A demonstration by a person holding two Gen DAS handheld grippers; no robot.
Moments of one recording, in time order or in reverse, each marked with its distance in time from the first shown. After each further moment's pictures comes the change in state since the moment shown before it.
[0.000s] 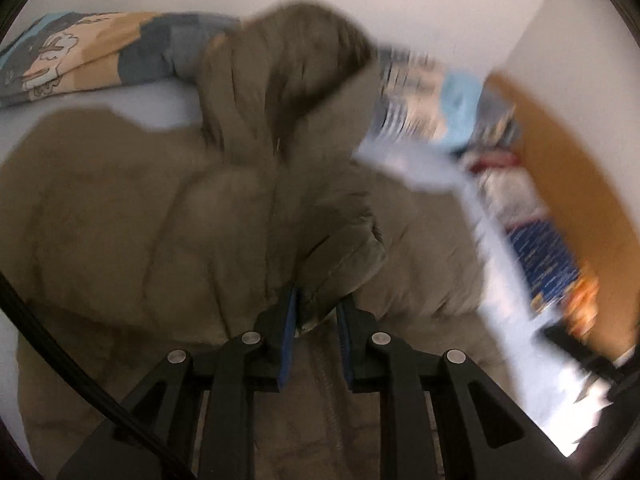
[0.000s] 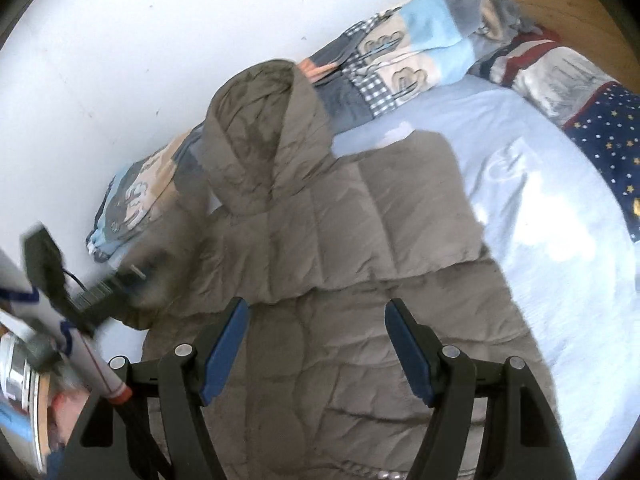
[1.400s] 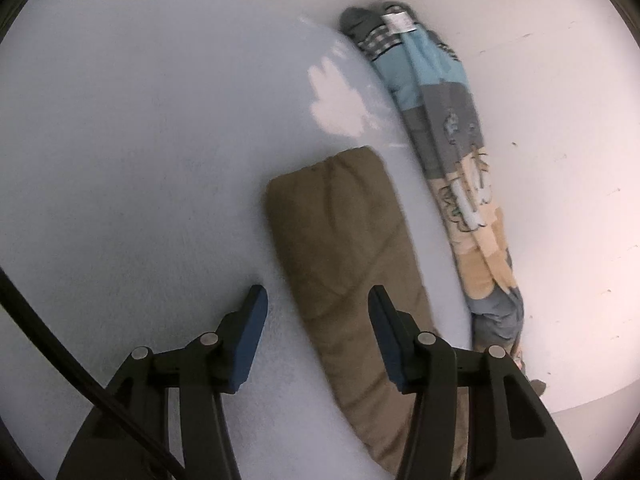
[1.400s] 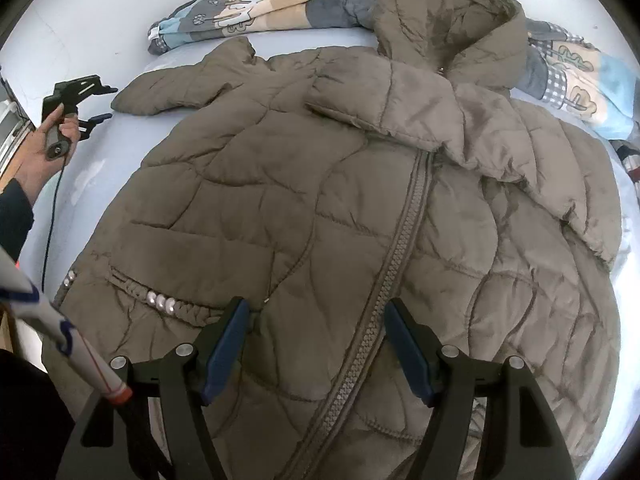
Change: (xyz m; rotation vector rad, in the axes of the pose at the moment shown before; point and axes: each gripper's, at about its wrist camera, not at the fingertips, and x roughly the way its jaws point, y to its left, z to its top) left arm -0.159 0.528 -0.056 -1.081 -0.386 0.141; right arm 0.090 0.124 -0.131 -0.609 0.338 0.028
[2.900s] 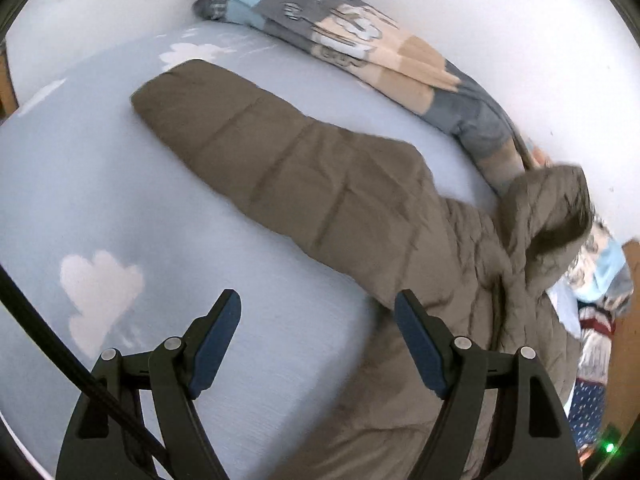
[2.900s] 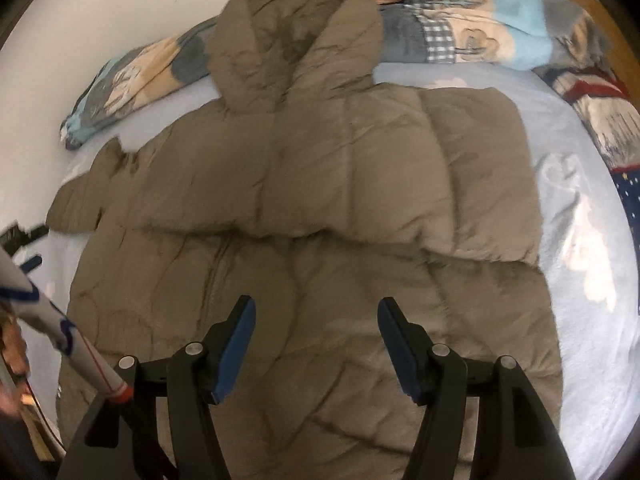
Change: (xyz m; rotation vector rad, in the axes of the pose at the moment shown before) left arm -0.074 -0.131 -0.216 0.526 0.105 0.233; right arm -0.024 -0.118 0.025 0.304 -0.034 -0.081
